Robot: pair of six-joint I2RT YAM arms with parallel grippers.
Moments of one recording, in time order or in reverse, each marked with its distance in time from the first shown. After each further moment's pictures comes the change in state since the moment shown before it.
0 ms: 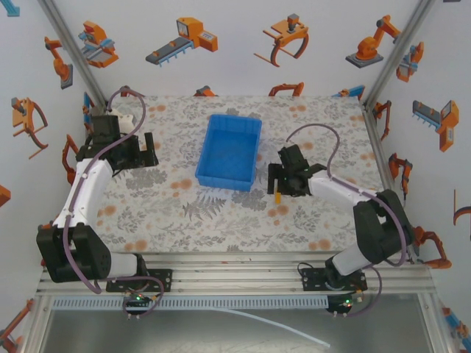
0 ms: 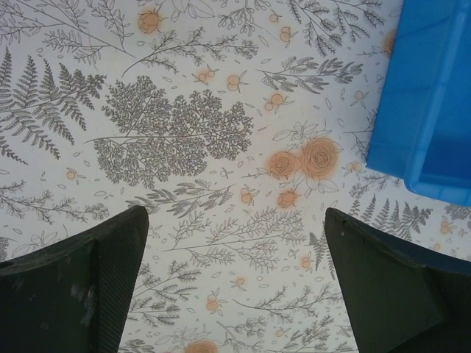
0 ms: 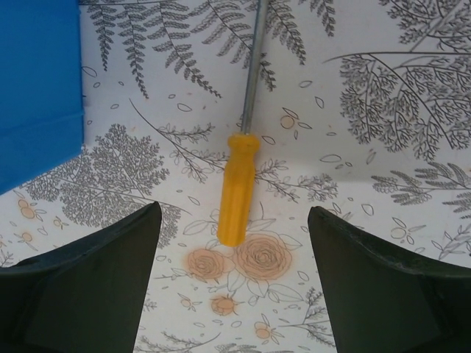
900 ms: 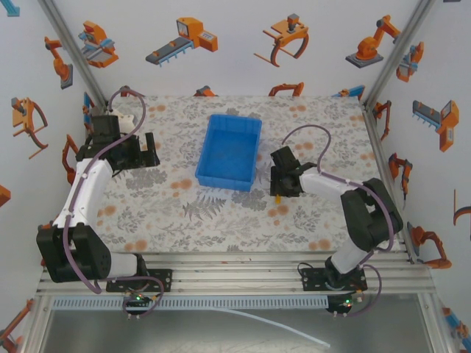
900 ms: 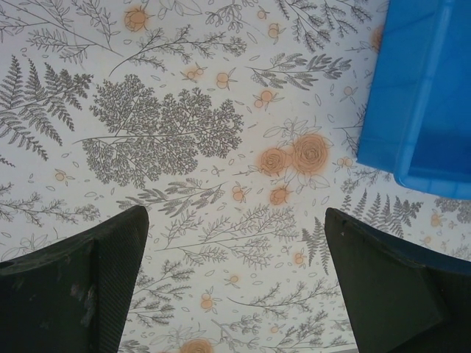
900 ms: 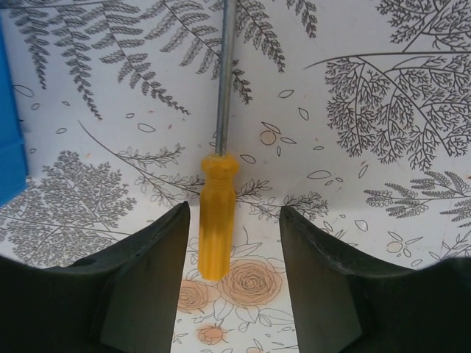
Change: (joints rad) left arm 0.000 0.000 0.003 -0.008 0.028 0.000; right arm 0.026 0.105 0.023 -0.008 0.097 0.026
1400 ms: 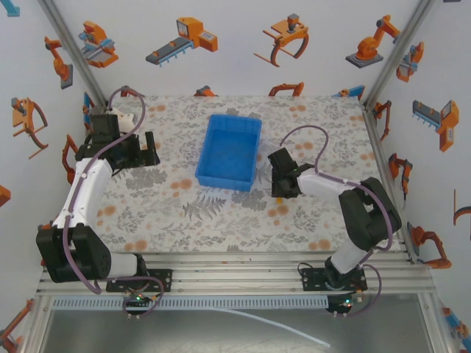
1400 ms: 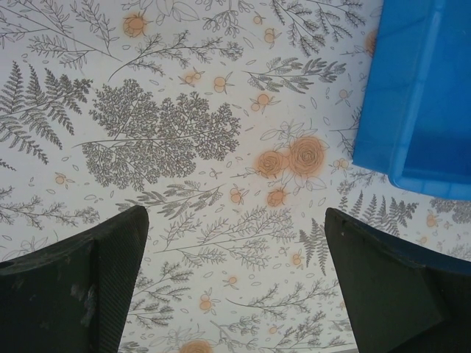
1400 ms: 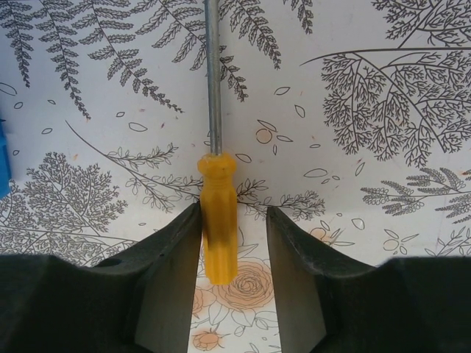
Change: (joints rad) left arm -0.001 0.000 0.011 -0.003 0.005 0.000; right arm 0.024 0.008 -0.003 0.000 0.047 0.000
